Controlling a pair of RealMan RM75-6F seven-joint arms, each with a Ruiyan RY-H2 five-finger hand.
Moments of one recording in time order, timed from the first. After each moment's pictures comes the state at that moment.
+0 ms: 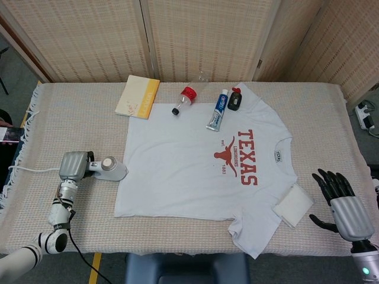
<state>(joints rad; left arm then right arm) -0.59 -1.65 -0.21 -0.90 1.18 0.97 0.11 0.08 -1.06 0.00 -1.64 -1.62 1.45 0.00</state>
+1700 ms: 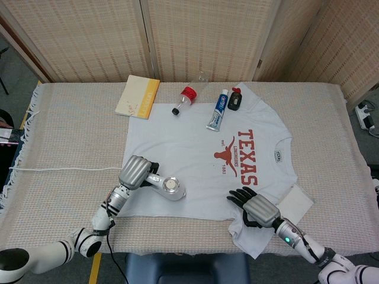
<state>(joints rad) -0.75 -1.79 -0.16 -1.06 1.47 1.11 -0.02 0.51 -1.38 -0.09 -1.42 -1.67 0.90 0.02</state>
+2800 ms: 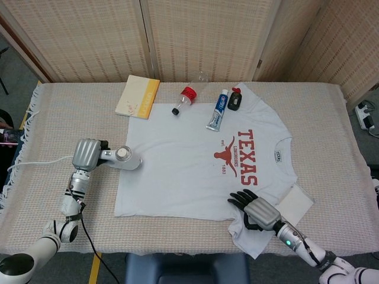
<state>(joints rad) -0.69 -1.84 -0.20 -0.56 1.38 1.16 -0.24 0.51 -1.39 -0.14 -1.41 -1.66 0.95 0.04</state>
